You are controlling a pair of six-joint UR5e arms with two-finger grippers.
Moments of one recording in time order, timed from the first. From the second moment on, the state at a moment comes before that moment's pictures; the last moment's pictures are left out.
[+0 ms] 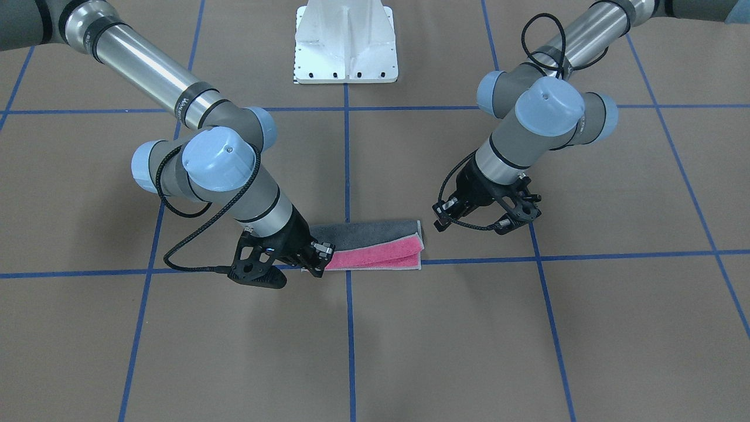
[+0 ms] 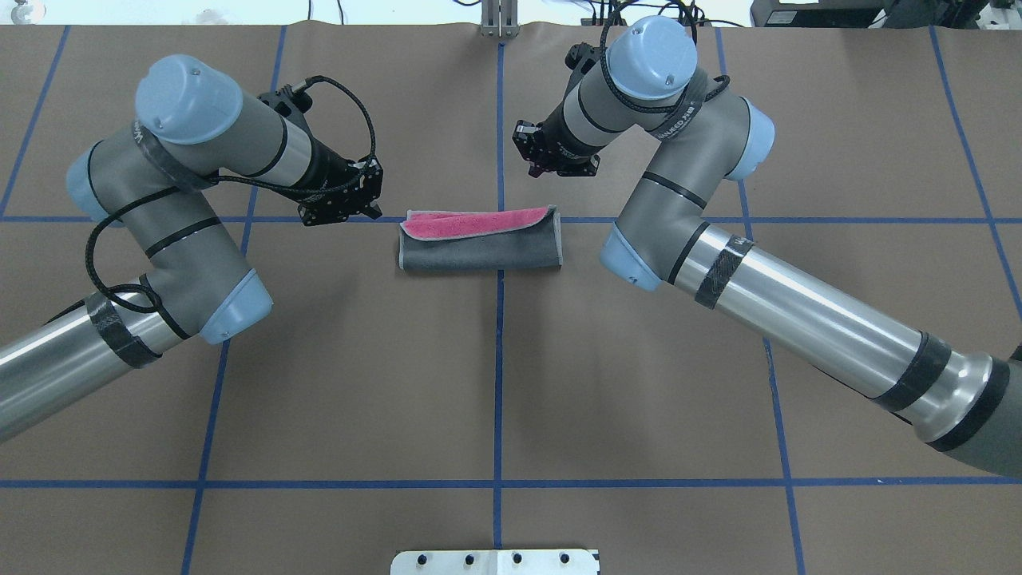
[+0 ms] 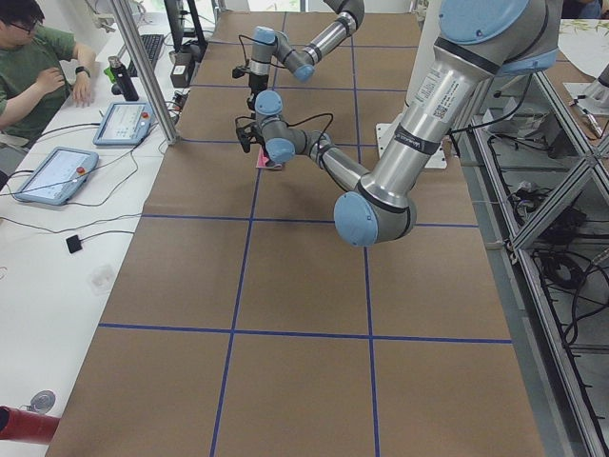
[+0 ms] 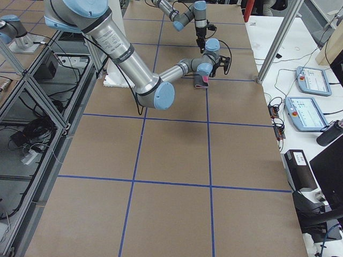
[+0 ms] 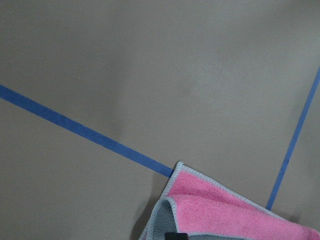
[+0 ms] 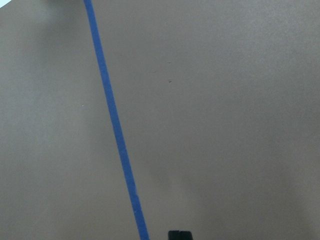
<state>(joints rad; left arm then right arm) -0.77 -2.14 -1.50 -2.14 -2.10 -1.66 0.75 -0.73 1.19 -0.97 2.04 1.47</state>
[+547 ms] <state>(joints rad) -0.73 -2.17 -1.40 -2.18 -2.09 -1.66 0.75 -0.73 1.22 -1.00 2.08 1.46</state>
